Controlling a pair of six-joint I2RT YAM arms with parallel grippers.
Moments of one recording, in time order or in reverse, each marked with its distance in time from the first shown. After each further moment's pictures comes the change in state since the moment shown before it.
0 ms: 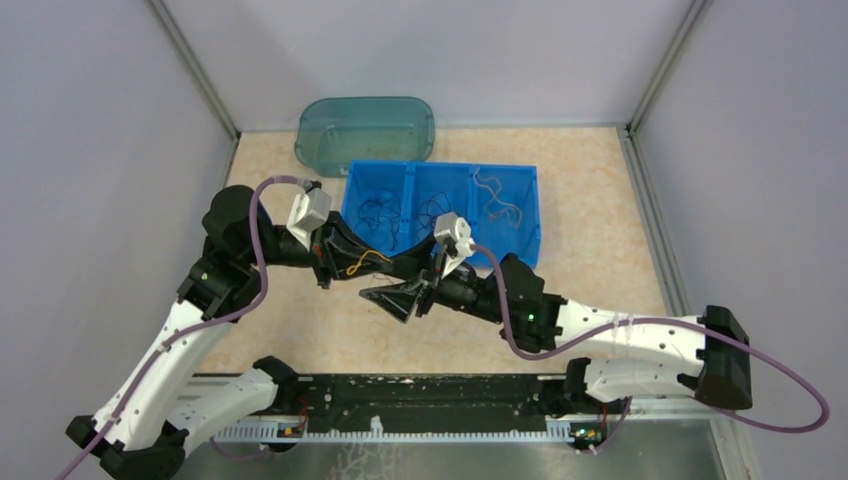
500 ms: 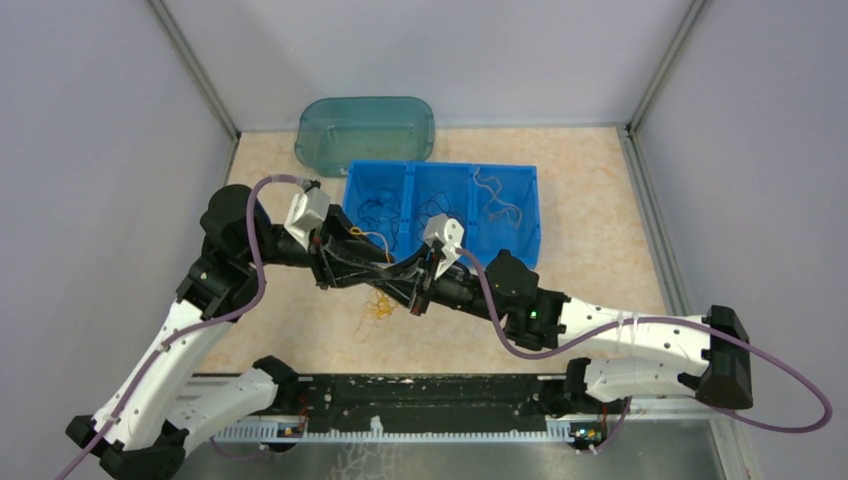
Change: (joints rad) left arm 0.000 0.005 0.015 0.013 0.027 -0.030; right arm 0.002 0.000 0.040 -0.126 0.025 -0.085
